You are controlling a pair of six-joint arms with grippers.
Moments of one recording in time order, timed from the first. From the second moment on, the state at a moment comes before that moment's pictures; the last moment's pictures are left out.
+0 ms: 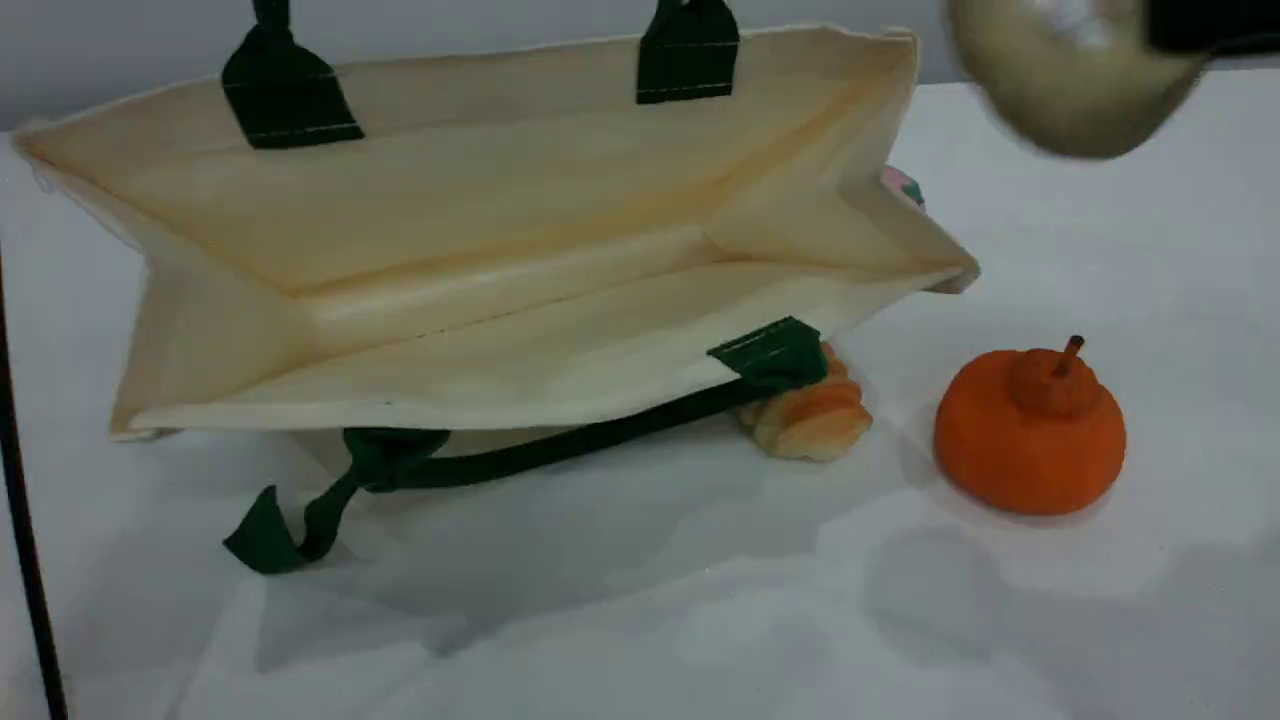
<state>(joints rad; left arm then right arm) -0.37 1.65 -1.78 -0.40 1.22 1.16 0.15 1.05 -0.45 1.42 0.74 -1.24</state>
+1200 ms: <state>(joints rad) -0.37 1.65 -1.78 -0.39 1.22 1.17 0.48 1.84 -0.85 1.74 0.69 -1.57</state>
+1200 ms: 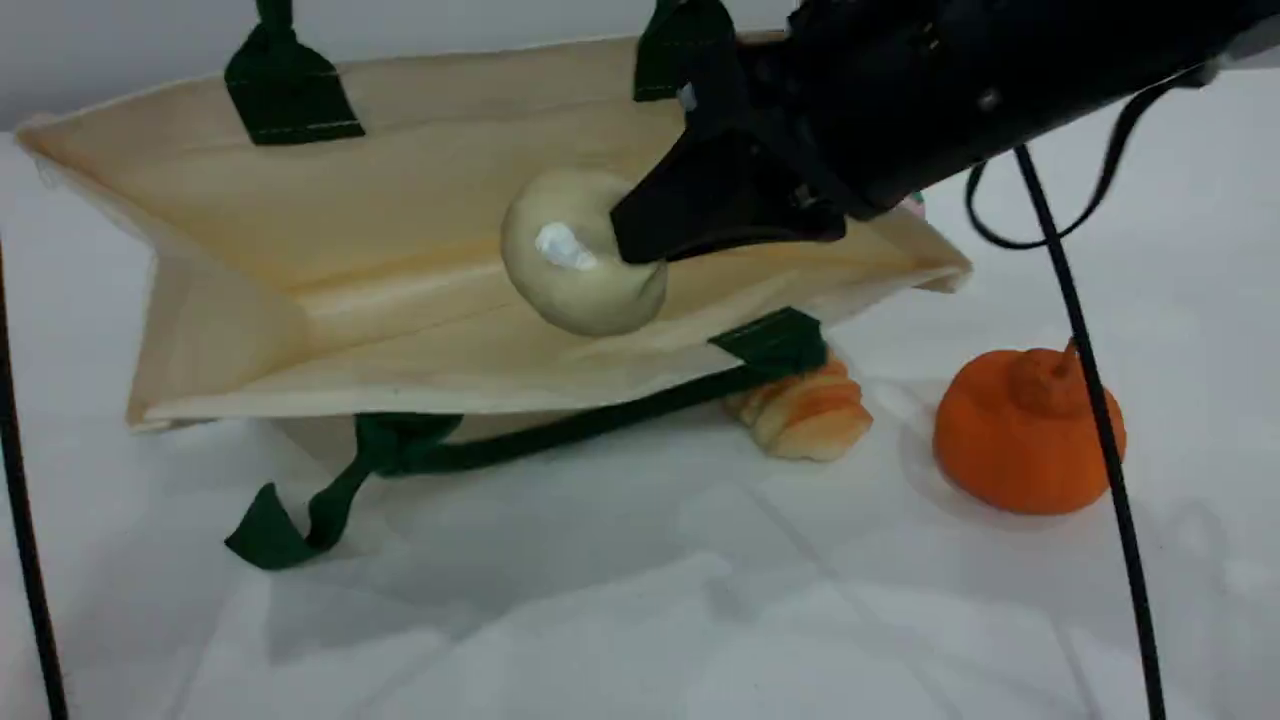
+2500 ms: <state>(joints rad) -0.37 1.65 -1.78 -0.39 1.22 1.17 0.48 1.79 -0.92 1.43 0.82 -1.23</state>
